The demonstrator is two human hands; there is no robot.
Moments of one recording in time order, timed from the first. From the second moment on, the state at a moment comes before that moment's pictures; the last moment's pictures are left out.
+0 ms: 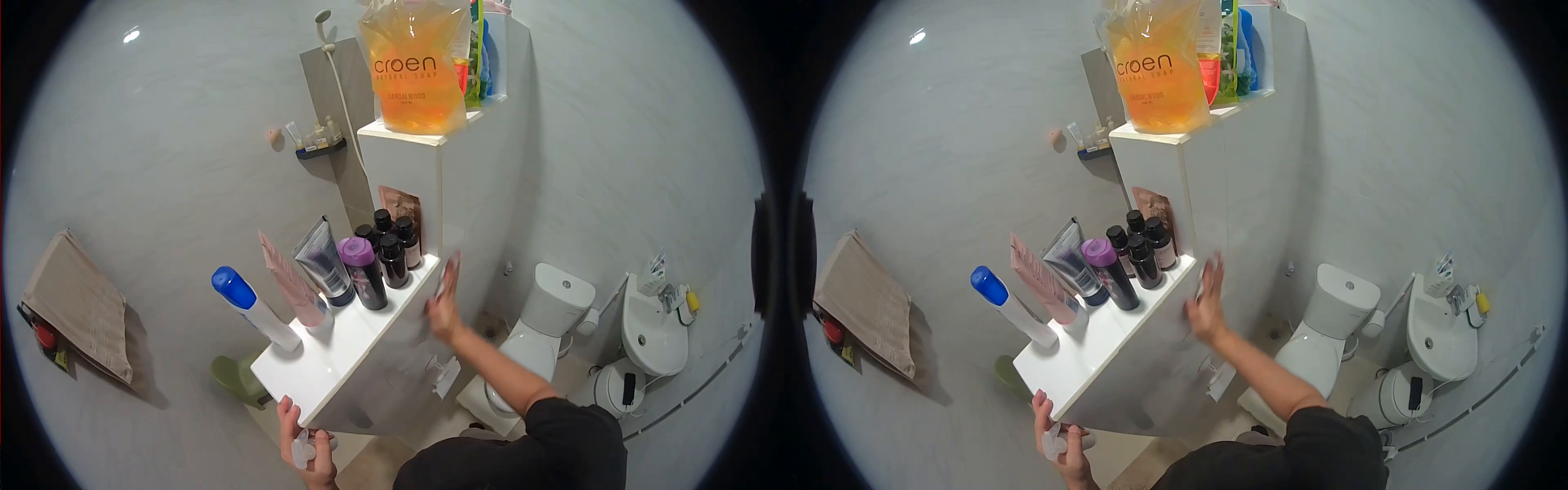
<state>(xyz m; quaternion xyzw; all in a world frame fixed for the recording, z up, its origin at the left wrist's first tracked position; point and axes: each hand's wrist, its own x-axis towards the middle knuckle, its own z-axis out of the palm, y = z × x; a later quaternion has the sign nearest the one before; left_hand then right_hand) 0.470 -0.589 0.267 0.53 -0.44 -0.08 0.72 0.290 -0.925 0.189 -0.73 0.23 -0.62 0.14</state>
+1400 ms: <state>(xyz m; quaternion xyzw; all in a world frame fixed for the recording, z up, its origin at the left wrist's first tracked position) 0.374 -0.670 0.282 0.59 -0.24 0.24 0.73 0.214 -1.086 0.412 -0.75 0.15 -0.64 0.01</state>
